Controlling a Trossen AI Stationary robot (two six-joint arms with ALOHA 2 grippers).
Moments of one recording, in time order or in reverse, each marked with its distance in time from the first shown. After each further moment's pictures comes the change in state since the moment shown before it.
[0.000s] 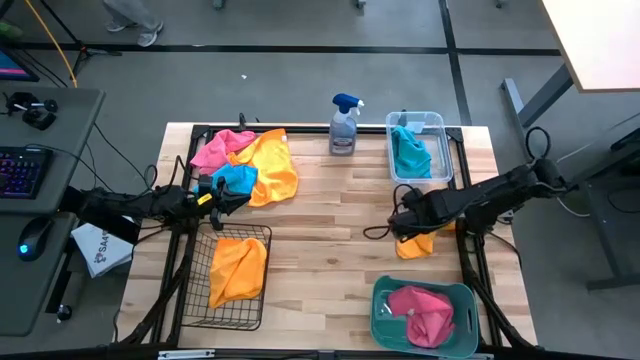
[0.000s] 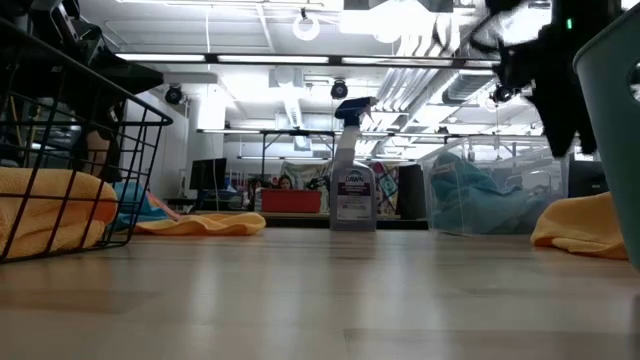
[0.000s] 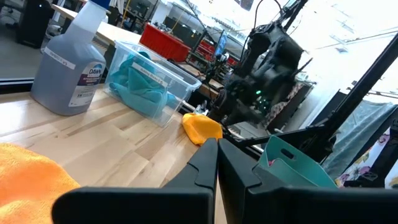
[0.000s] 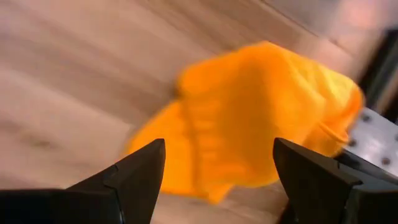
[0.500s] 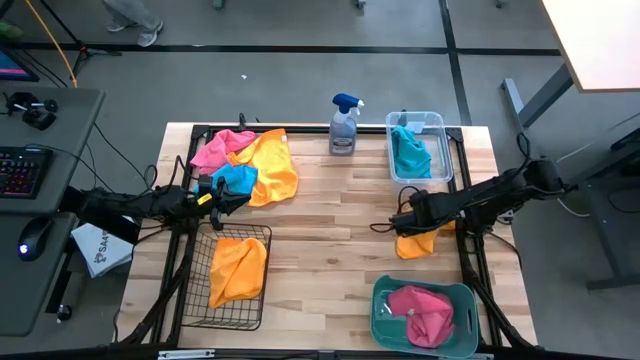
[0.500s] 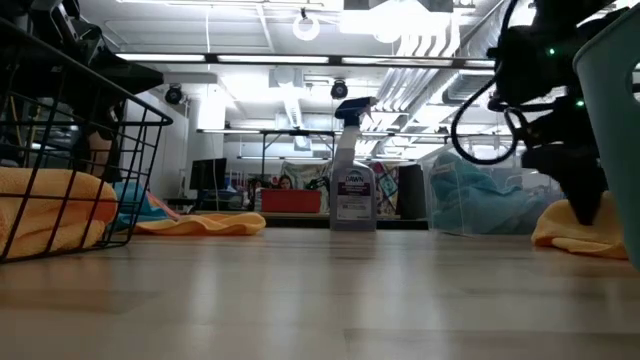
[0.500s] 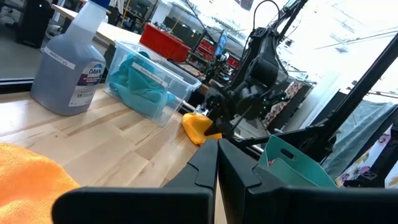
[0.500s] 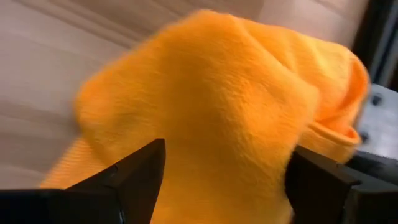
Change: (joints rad) left arm 0.000 0.000 0.000 0.000 0.000 0.000; right arm -0.076 0.013 -0.267 0.178 0.011 0.106
